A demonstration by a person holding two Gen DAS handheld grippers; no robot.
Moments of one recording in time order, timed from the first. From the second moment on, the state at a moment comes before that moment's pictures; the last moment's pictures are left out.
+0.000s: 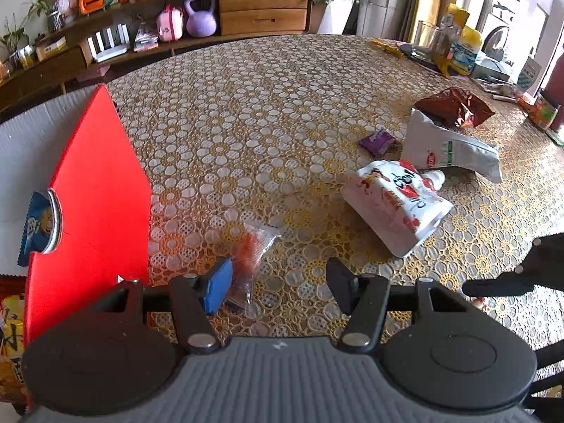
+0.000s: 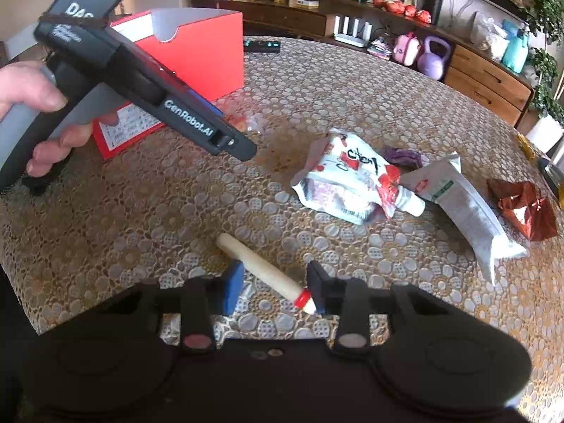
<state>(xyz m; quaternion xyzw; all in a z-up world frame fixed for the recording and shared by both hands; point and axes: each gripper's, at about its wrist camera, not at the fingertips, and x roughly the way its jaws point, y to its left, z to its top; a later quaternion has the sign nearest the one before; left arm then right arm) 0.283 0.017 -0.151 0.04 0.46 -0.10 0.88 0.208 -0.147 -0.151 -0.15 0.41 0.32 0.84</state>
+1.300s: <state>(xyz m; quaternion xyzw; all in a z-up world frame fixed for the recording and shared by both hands) 0.200 0.032 -0.112 -0.05 0.45 -0.09 0.89 0.146 -0.155 -0.099 0.04 0.42 0.18 0.89</state>
